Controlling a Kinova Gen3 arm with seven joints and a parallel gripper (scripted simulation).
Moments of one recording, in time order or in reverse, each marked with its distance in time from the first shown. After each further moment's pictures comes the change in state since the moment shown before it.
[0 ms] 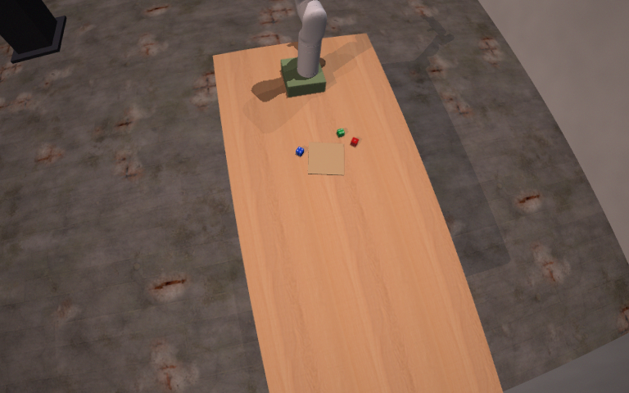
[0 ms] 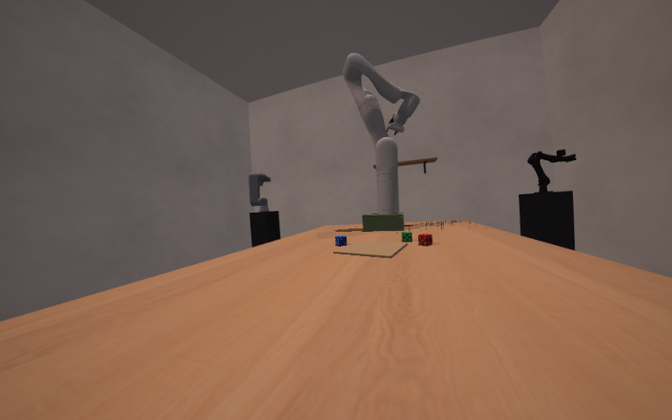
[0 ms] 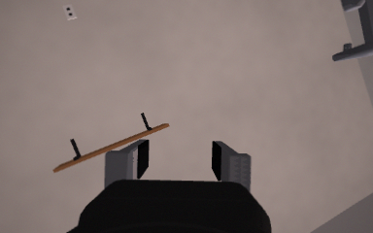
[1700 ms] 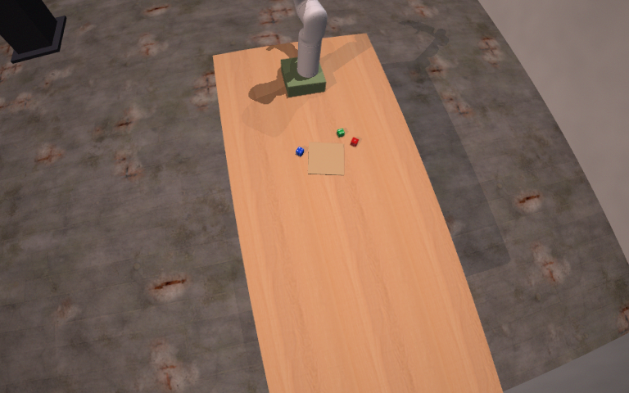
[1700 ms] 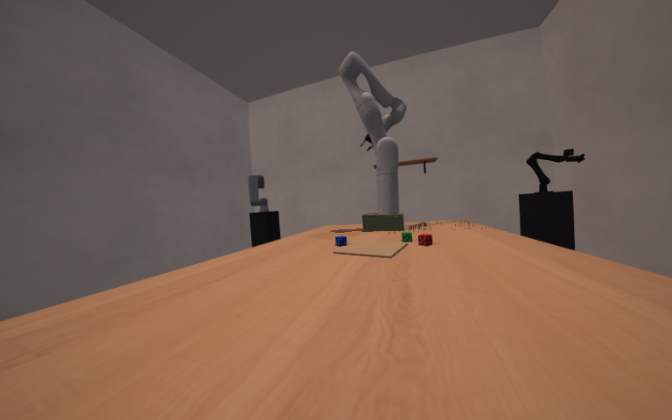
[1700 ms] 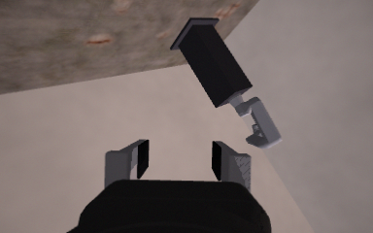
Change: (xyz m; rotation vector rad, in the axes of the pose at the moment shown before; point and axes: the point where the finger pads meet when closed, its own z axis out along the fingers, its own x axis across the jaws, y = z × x) arm 0.129 -0.138 0.023 0.435 0.275 0.130
